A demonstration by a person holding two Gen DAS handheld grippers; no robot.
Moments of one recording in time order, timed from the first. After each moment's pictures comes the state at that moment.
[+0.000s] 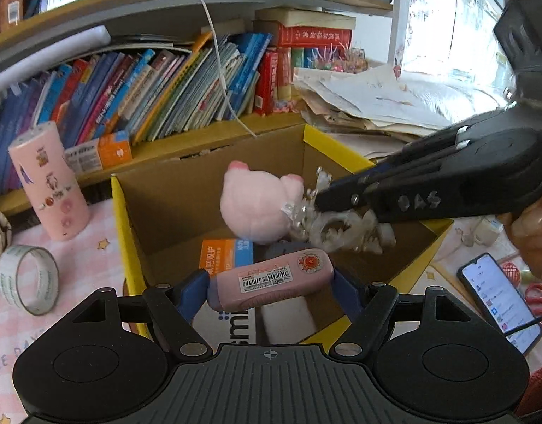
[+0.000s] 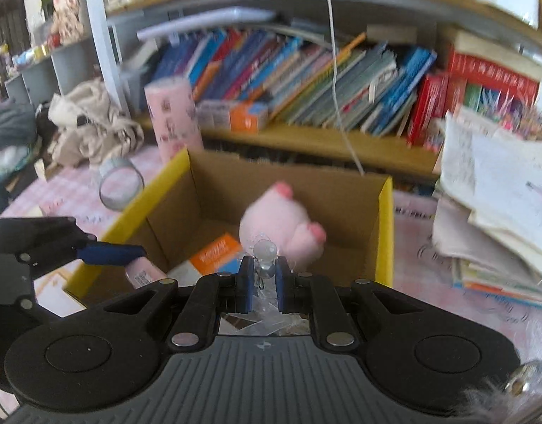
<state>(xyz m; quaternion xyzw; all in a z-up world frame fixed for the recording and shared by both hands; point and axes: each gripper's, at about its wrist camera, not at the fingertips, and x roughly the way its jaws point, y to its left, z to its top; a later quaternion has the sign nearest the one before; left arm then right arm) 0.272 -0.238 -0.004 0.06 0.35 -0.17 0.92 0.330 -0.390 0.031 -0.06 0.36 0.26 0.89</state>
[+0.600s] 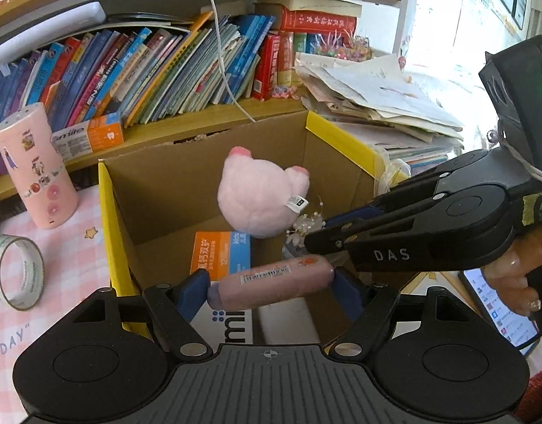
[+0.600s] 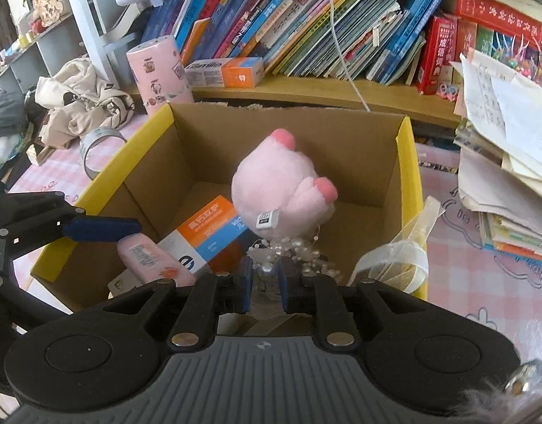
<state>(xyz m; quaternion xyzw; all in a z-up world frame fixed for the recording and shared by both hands) 0.288 -0.238 -0.011 0.04 0.38 -0.18 0.91 0.348 -0.387 -0.005 -0.04 0.42 0.26 0.87</state>
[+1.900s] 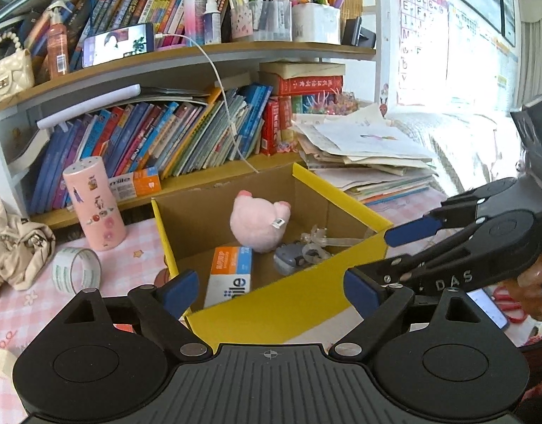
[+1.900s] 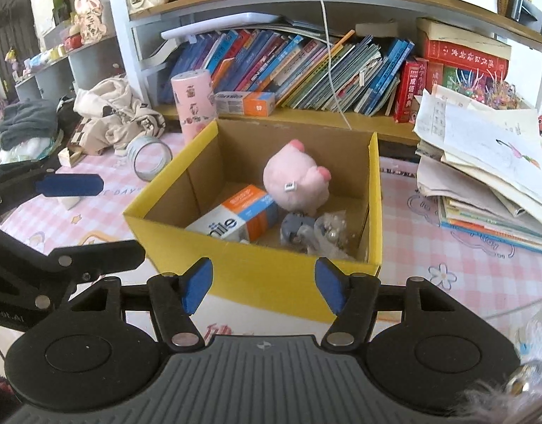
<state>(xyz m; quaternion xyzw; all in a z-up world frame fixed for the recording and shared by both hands) 0.169 -0.234 0.040 0.06 0.28 -0.15 0.95 0.220 -0.420 0.040 -0.04 0.36 0.26 0.90</state>
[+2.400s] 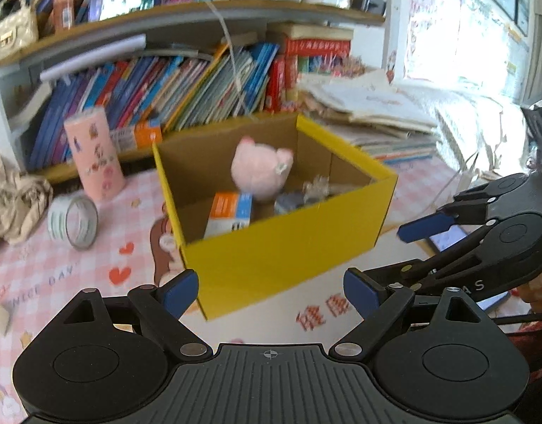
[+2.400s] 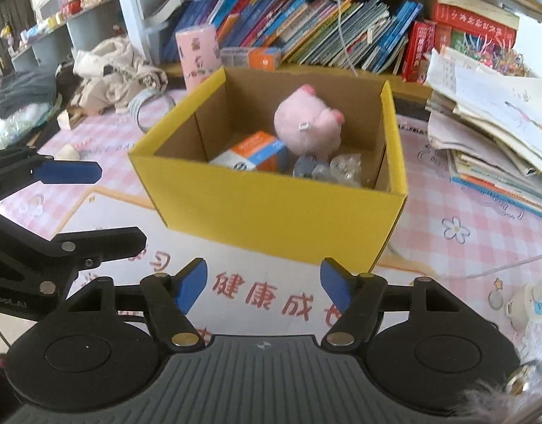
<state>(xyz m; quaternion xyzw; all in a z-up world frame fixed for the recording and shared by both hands) 0.161 -0.225 0.009 0.05 0.35 -0.13 0.93 0.204 -0.406 0.008 -0.06 0.41 0.25 0.87</state>
